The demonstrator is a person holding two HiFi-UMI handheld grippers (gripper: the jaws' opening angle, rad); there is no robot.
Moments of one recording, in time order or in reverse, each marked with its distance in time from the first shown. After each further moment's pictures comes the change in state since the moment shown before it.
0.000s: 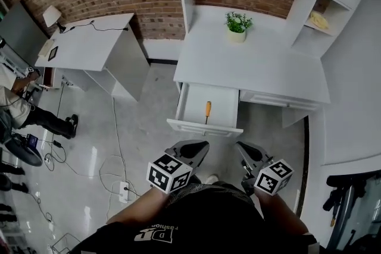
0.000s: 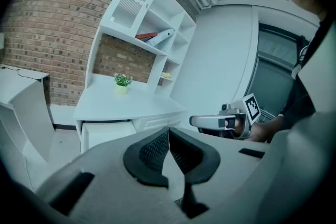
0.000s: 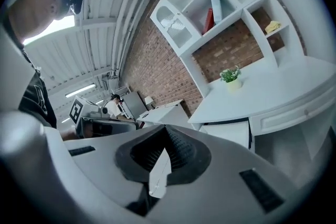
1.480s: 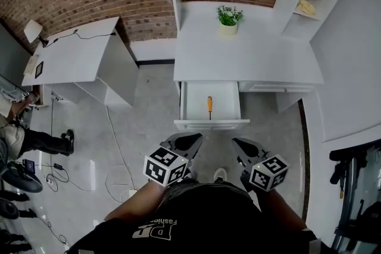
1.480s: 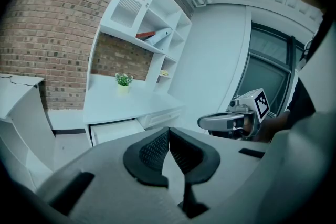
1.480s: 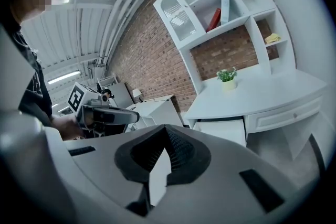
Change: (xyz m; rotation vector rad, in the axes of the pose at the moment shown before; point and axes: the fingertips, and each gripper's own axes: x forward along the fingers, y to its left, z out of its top) left arm -0.057 0.070 -0.002 0.062 0.054 -0.076; right arm 0.056 0.059 -0.025 -0.057 0.059 -0.182
